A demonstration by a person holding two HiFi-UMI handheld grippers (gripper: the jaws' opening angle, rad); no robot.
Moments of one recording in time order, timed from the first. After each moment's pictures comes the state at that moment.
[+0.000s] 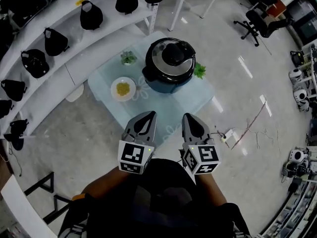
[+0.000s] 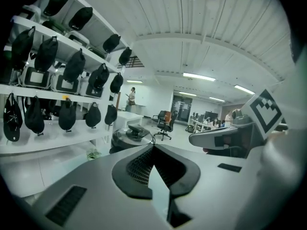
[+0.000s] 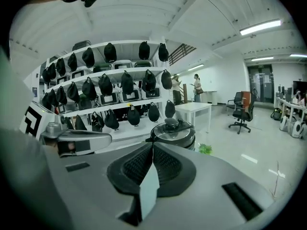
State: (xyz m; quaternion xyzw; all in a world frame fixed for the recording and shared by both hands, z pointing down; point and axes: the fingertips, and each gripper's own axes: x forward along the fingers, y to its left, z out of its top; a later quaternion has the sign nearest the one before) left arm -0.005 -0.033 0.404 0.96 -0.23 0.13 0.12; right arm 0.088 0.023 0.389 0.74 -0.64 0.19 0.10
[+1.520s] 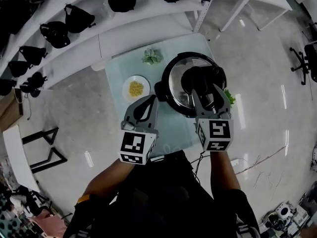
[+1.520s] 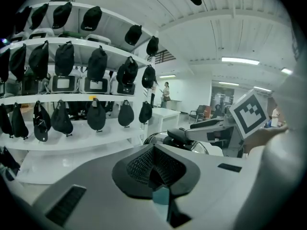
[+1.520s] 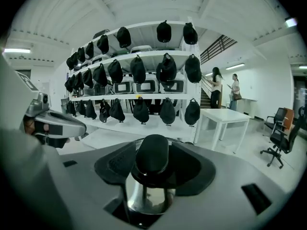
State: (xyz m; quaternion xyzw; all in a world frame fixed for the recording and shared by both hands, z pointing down) left arm 0.066 -0.201 0.428 0.86 -0.45 0.17 0.14; right arm 0.215 -0.220 0.430 0.59 -0.77 0.13 0.19
